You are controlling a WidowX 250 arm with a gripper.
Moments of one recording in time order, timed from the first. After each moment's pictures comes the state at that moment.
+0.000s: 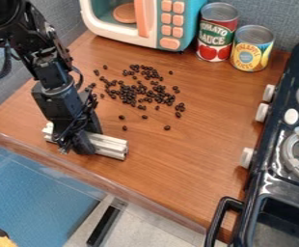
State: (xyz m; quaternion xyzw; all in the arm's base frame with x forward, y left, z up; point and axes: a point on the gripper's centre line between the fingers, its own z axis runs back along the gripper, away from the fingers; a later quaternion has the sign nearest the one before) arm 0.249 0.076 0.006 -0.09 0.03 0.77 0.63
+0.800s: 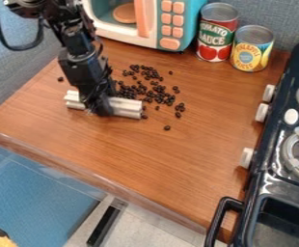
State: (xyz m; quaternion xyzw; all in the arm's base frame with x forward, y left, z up) arm 0.324 0.096 0.002 -0.09 0.00 0.79 0.60
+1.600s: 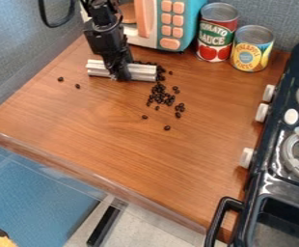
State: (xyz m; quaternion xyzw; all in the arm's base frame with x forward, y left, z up) arm 0.405 0.108 0.000 -0.10 -0.03 0.81 0.58
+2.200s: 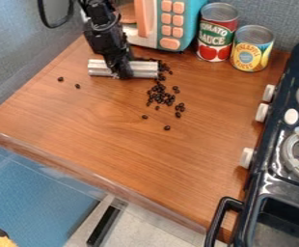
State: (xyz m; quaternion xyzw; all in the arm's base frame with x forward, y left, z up) arm 0.397 0.102 0.005 -0.13 0.00 0.81 0.57
